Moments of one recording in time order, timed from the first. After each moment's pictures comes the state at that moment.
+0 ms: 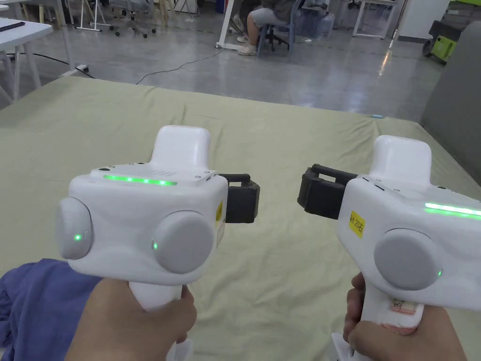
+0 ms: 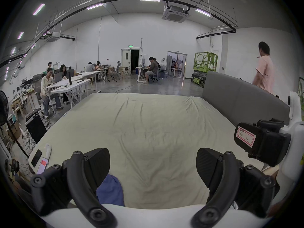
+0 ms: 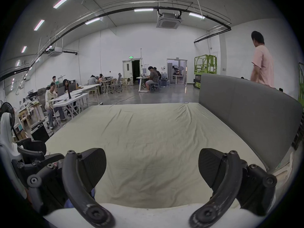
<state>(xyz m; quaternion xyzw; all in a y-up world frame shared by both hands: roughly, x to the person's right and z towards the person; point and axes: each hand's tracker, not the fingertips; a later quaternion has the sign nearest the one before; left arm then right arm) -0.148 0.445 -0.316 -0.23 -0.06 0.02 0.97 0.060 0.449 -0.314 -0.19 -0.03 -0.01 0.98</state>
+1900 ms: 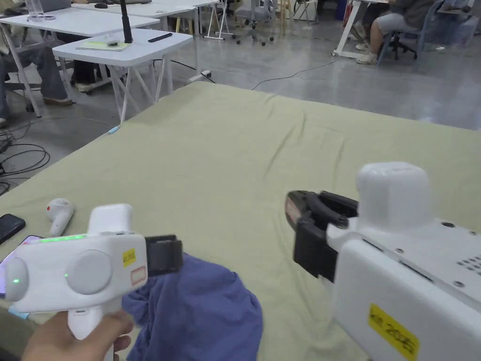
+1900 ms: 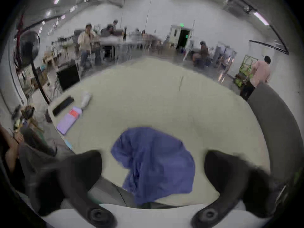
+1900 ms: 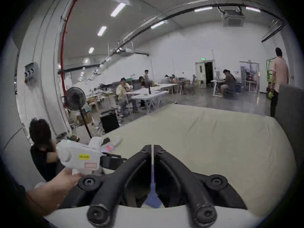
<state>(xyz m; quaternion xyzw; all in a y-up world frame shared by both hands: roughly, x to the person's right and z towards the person) -0.412 0.314 -0.314 -0.39 0.12 0.16 0.90 -0.087 0.442 -0.293 -0.17 0.34 0.01 0.93</state>
